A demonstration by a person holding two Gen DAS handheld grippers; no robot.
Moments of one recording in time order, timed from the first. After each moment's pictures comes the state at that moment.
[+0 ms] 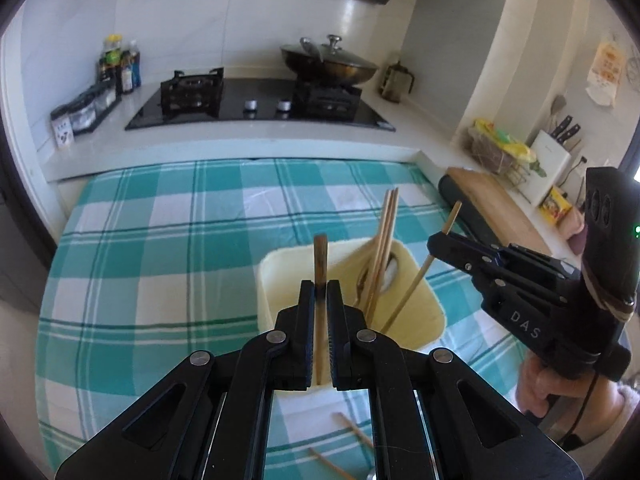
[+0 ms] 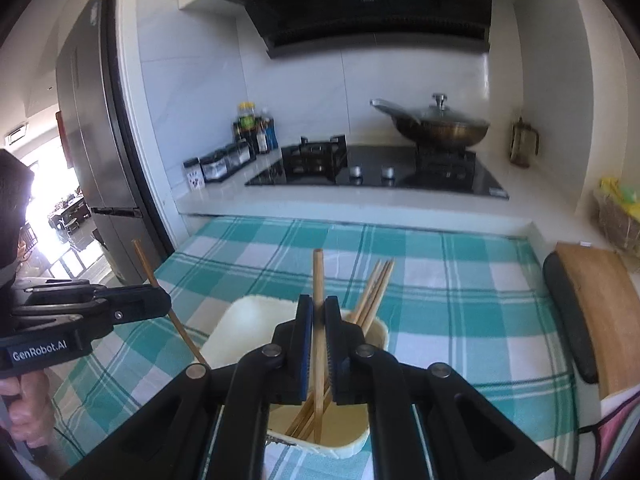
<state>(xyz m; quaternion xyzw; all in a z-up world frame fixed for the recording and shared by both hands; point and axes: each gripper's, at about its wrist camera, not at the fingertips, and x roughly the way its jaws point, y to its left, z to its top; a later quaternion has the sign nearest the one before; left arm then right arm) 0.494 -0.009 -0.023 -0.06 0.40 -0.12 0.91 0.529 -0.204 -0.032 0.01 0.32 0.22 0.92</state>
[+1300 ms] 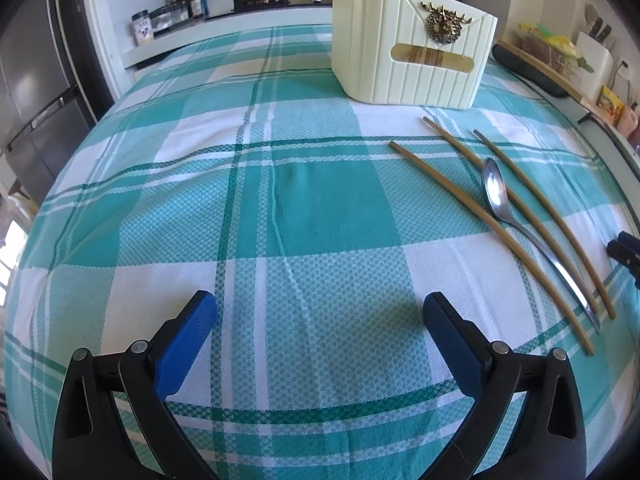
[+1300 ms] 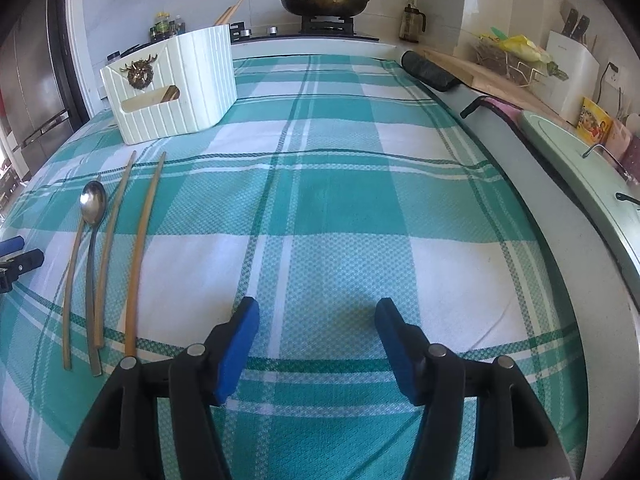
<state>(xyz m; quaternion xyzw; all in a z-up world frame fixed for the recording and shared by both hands) 0.283 -0.006 -0.207 0.00 0.46 0.00 0.89 0.300 -0.358 -0.216 -0.03 0.44 0.06 0.90</state>
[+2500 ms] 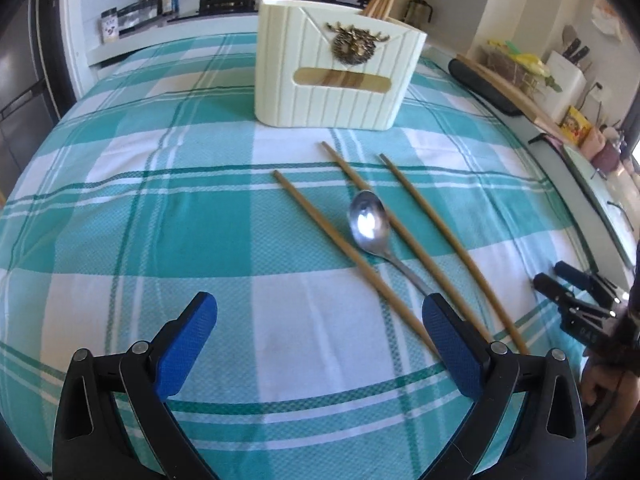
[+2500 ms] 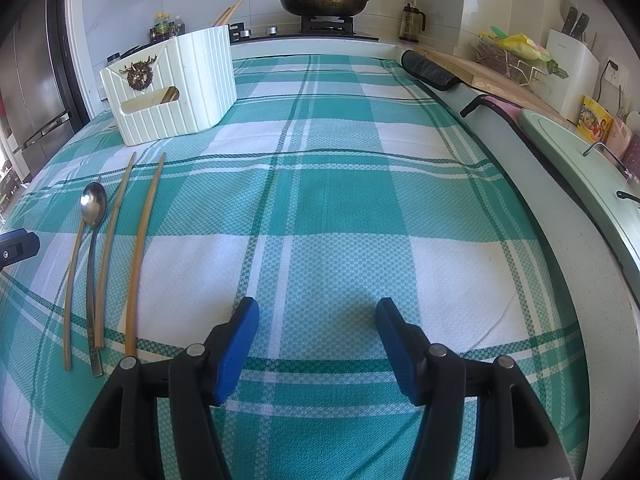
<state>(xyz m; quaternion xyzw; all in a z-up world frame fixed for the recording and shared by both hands) 0.290 -0.076 -0.179 -0.06 0.46 -0.06 0.88 0.300 -0.359 -0.216 -0.03 0.44 0.06 0.90</state>
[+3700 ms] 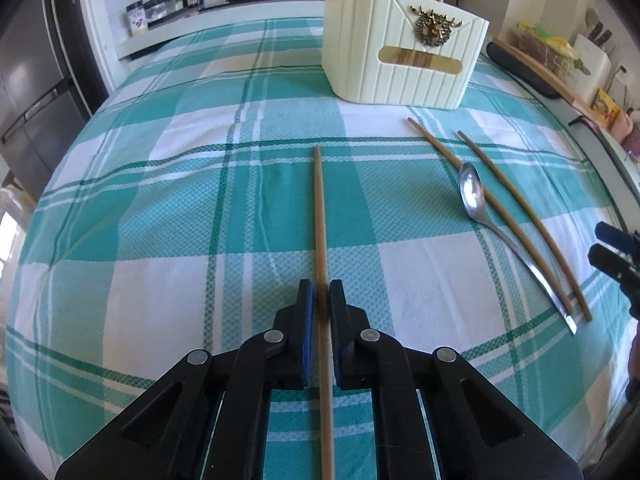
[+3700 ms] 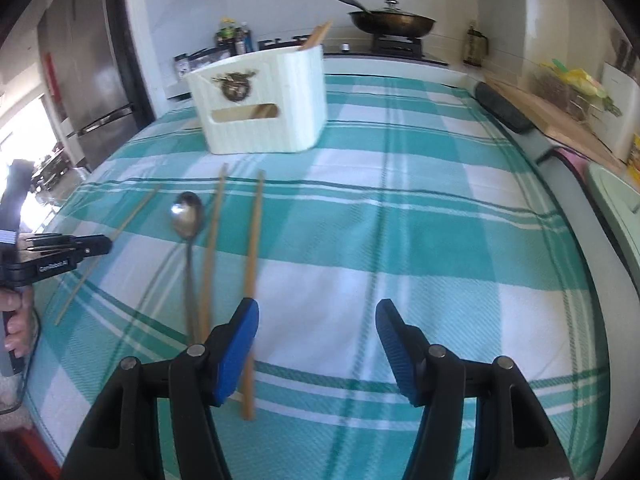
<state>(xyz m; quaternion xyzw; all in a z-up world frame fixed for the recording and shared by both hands) 0.279 -0.007 -0.194 -0.02 0.48 -0.02 0.88 0.295 -0.301 -0.187 -0.04 0.41 0.19 0.89</state>
